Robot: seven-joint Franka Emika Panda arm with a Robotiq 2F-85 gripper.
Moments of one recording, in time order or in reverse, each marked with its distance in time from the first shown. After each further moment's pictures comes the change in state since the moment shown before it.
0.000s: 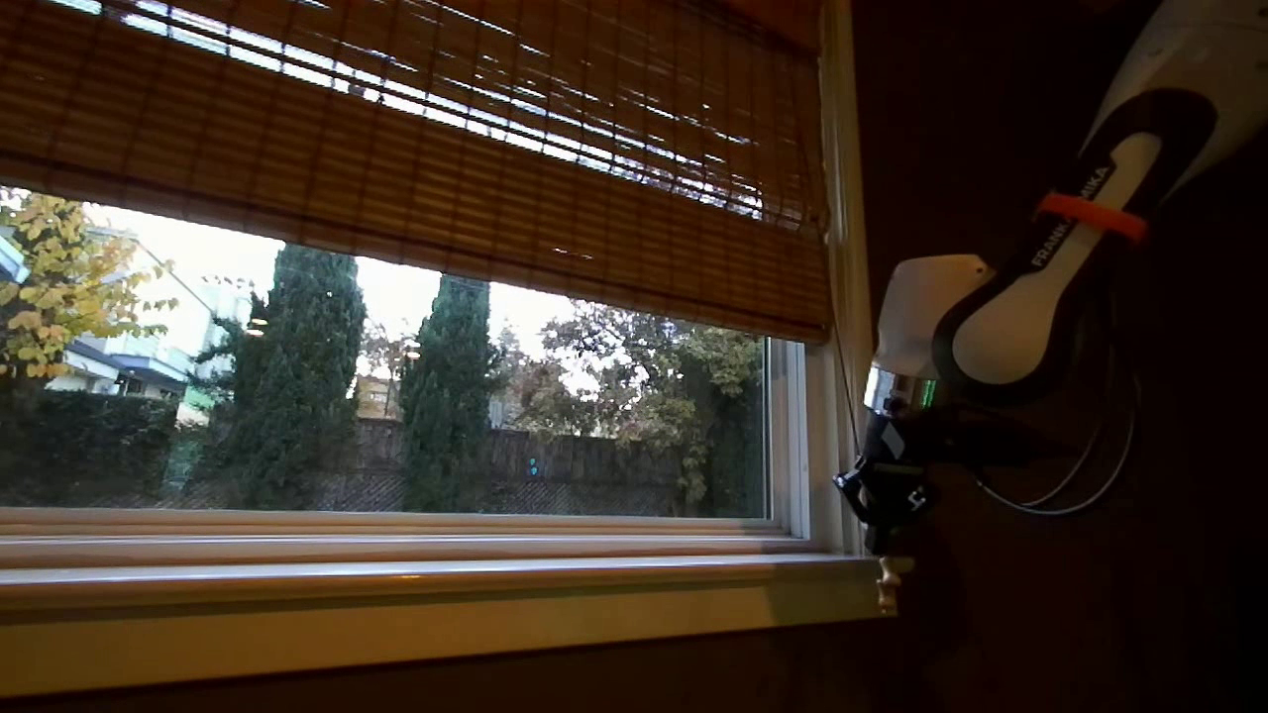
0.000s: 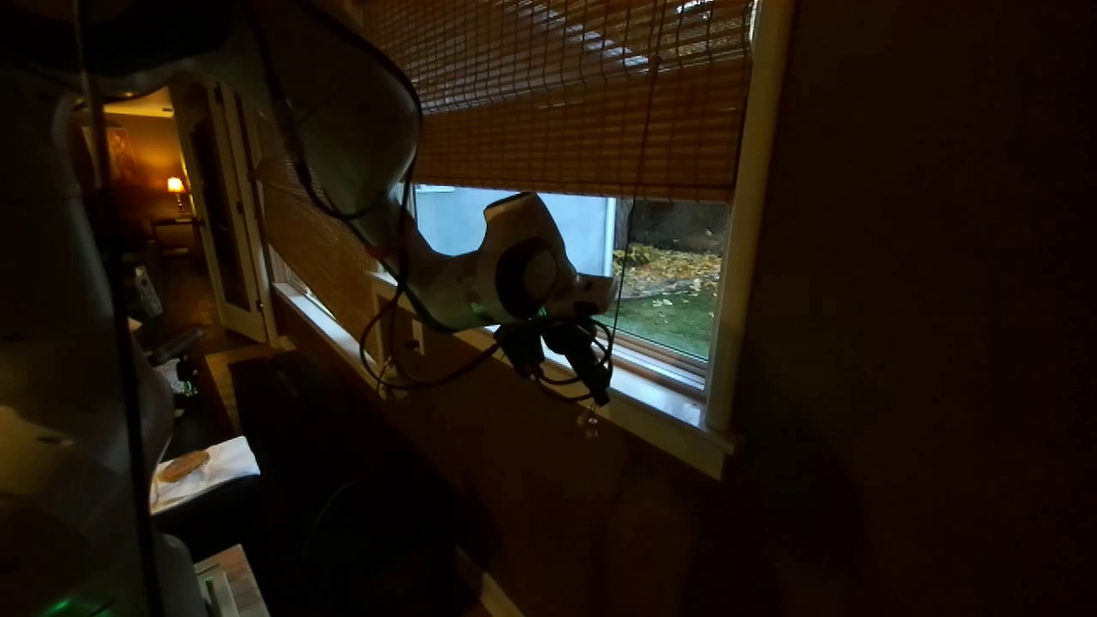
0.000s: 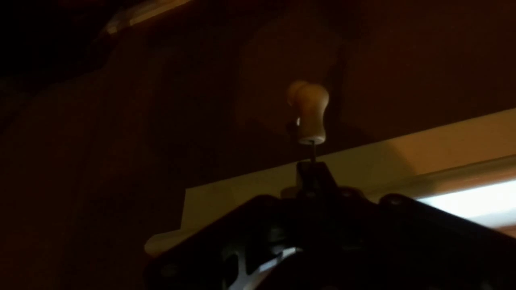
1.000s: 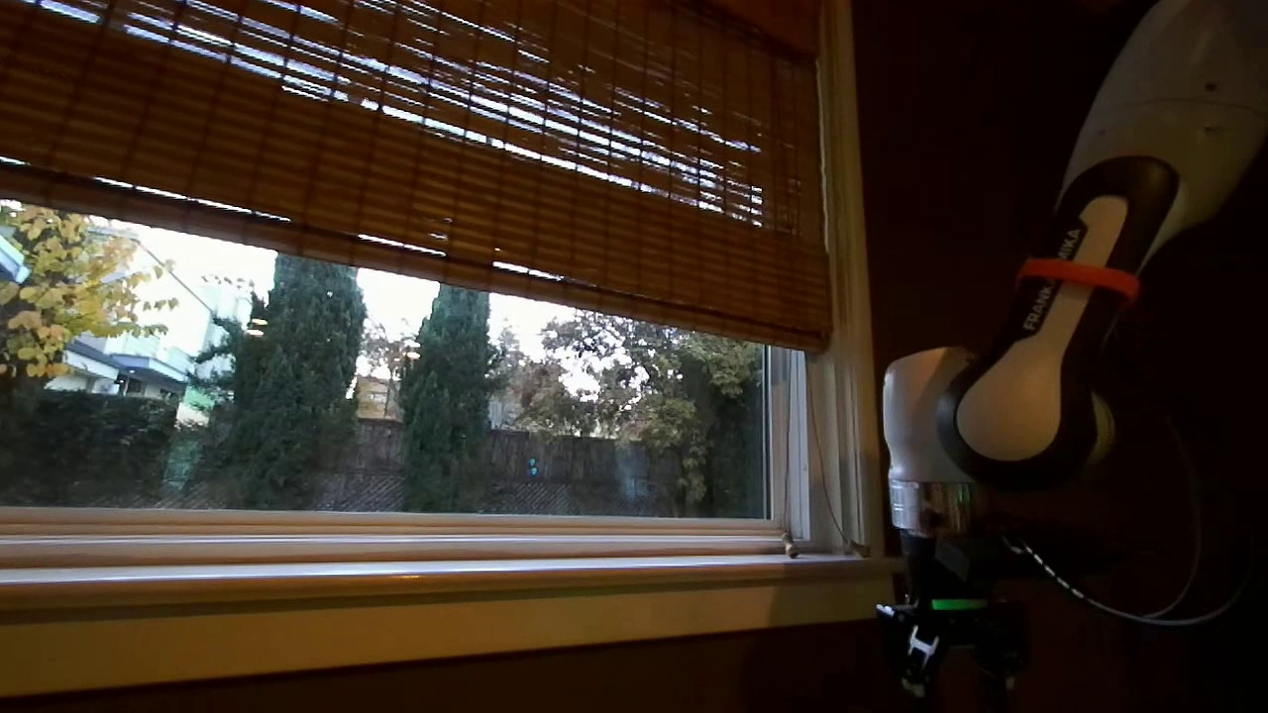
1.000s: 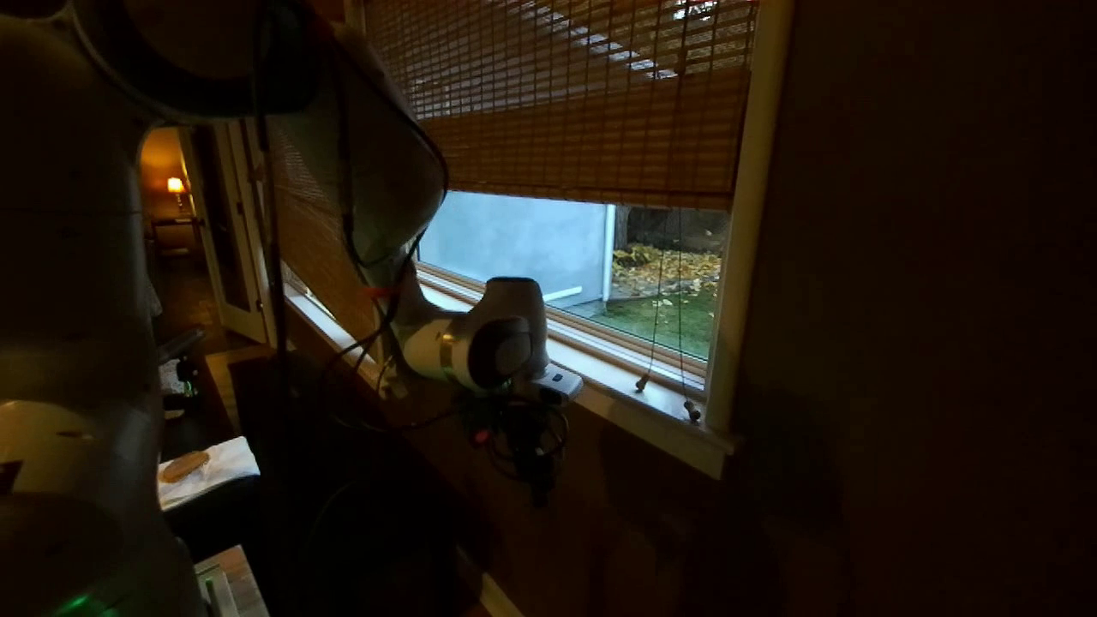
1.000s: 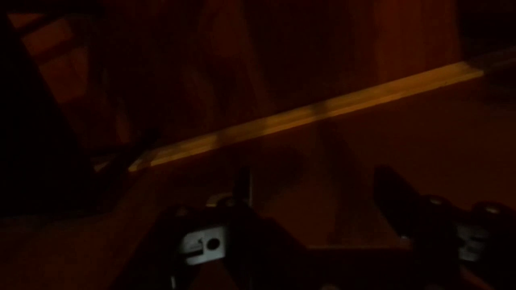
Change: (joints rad) arm 0.138 0.147 -0.060 -0.105 0.190 -0.132 -0.146
